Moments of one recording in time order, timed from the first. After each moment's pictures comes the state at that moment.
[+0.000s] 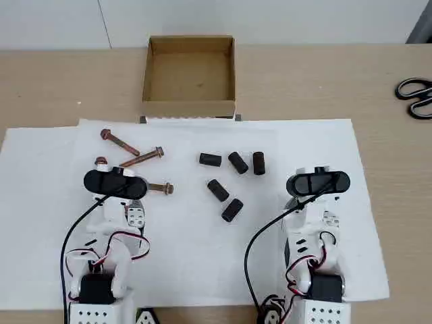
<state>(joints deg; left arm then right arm) -2.4 -103.6 96.3 54.0 -5.2 2.4 -102.9 95.6 52.2 3.1</state>
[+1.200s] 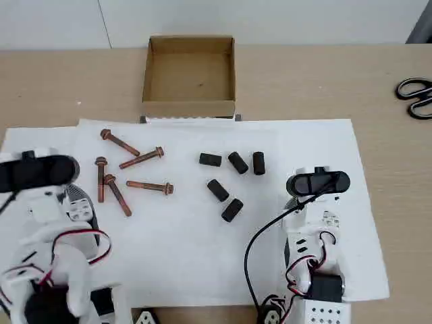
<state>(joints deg) -19.1 -79.2 45.0 82.0 0.3 2.3 -102.9 95.6 52.2 3.1</state>
